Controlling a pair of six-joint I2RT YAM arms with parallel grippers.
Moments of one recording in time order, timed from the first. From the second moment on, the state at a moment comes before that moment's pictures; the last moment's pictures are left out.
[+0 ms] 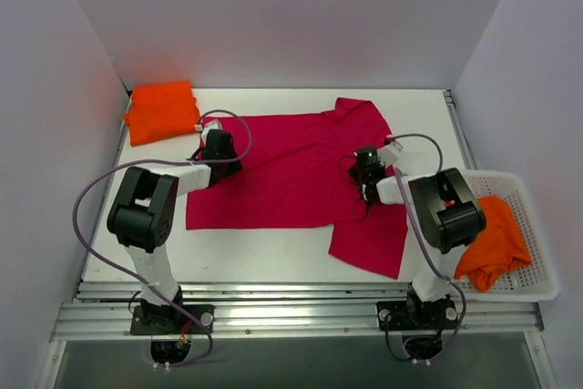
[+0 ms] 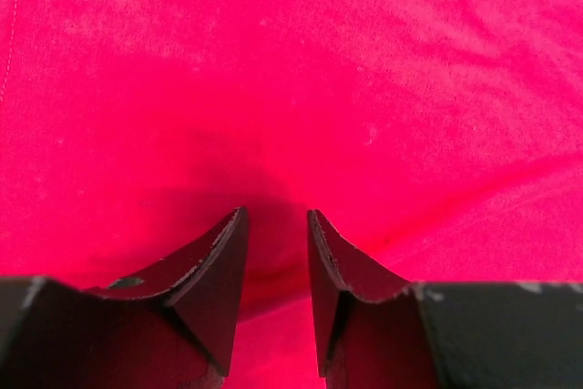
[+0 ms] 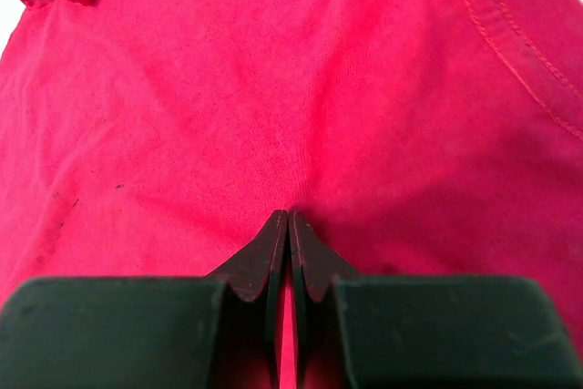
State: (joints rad) left arm -0.30 1.92 1.09 0.08 -0.16 -0.64; right arm 0.31 1.86 0.82 0.37 0.38 0.91
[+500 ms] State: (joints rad) left arm -0.52 1.46 0.71 -0.13 -0.37 -0.76; right arm 0.62 1.32 0.48 -0.09 0.59 1.18
